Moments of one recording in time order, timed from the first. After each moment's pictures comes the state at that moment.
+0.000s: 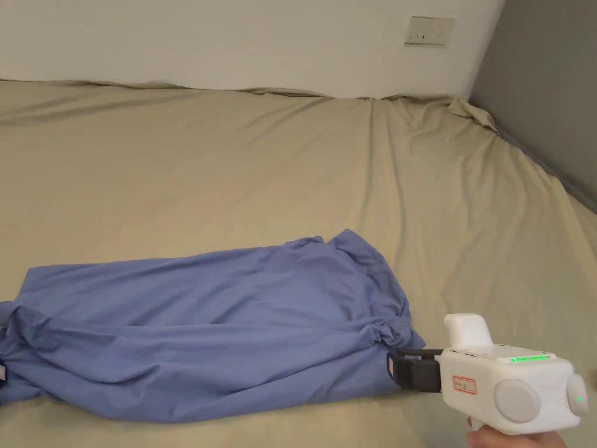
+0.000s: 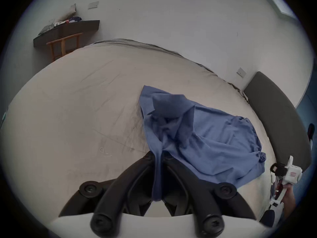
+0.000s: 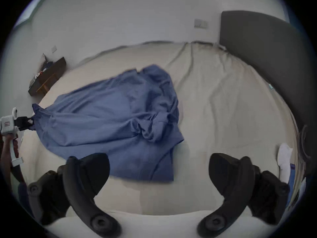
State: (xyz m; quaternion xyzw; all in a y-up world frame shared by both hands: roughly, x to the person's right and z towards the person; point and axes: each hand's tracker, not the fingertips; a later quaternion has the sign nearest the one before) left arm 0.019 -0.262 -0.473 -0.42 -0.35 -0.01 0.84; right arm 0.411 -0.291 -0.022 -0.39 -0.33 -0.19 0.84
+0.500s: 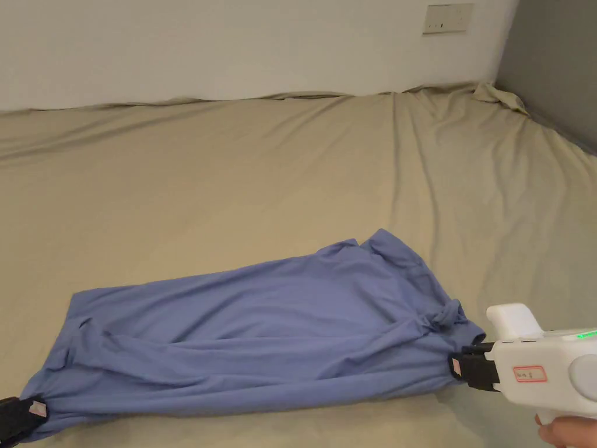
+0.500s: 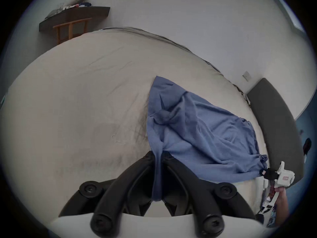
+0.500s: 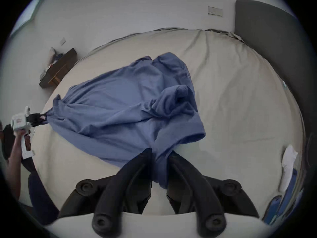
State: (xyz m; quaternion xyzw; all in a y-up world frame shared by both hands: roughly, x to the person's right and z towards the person) left arm -0.019 -0.266 -0.488 -0.47 -0.34 0.05 0.81; right arm 0.416 -0.262 -0.017 -0.41 -0.26 -0.21 0.85
